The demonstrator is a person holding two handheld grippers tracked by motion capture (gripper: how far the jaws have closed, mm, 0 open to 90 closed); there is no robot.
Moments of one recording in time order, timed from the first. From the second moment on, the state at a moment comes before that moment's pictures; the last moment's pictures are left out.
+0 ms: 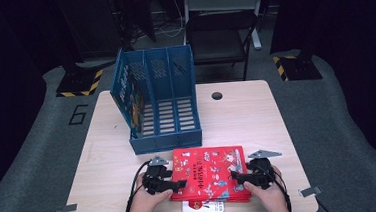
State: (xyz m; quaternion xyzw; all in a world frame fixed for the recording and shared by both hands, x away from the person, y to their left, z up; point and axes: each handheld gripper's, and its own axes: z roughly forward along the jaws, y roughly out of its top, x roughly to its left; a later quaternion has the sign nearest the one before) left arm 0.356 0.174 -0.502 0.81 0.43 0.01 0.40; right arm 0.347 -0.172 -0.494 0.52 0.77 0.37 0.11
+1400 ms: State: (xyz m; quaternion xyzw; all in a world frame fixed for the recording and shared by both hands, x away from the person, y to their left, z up) left arm 0.343 0.211 -0.501 0.78 0.48 0.00 0.39; right arm 0.343 -0.151 -0.484 0.48 0.79 0.38 0.10
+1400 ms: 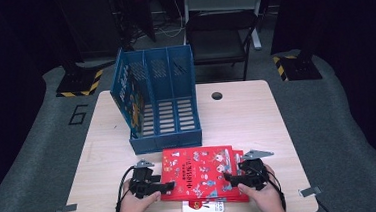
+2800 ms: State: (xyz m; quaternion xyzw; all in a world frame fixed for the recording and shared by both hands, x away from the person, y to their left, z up) left arm 0.331 0.202 -0.513 0.79 0.47 -0.06 0.40; right arm 0.303 -0.138 -0.491 0.40 0.85 0.33 0.11
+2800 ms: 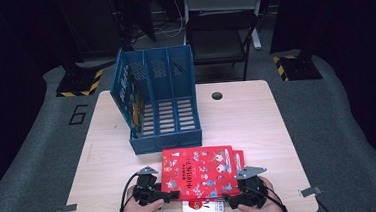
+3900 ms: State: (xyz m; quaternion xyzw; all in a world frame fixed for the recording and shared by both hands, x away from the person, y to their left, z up) left arm 0.332 0.218 -0.513 0.78 0.48 -0.06 0.40; right arm 0.310 -0.133 -0.491 0.39 0.85 0.35 0.09
